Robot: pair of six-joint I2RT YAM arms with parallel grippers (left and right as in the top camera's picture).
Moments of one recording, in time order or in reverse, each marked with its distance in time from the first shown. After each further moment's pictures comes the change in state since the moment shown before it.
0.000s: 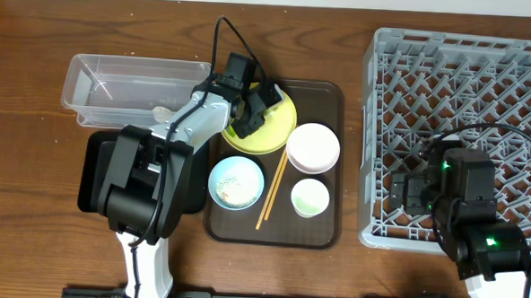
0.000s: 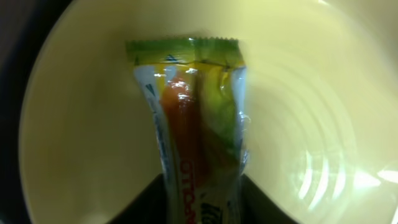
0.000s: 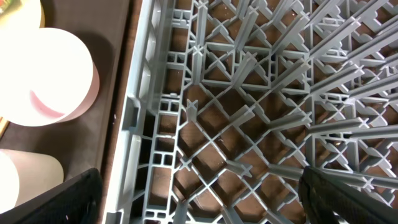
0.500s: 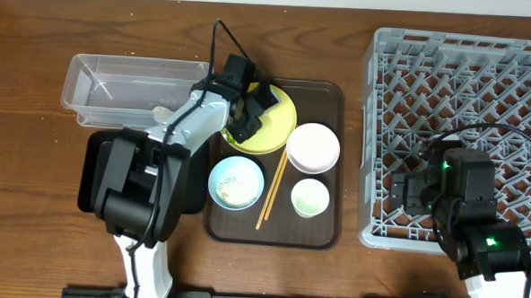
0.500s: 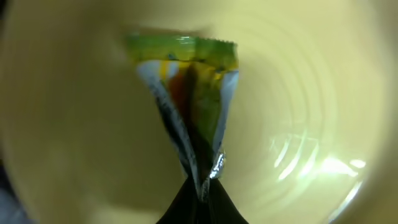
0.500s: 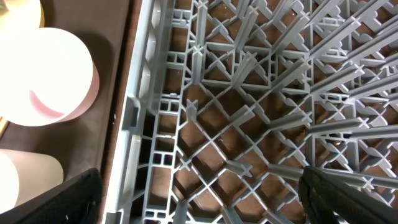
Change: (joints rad) left arm 0.000 -0.035 0.008 -0.112 -0.019 -0.101; right arm 0.000 0.000 0.000 0.000 0.000 0.000
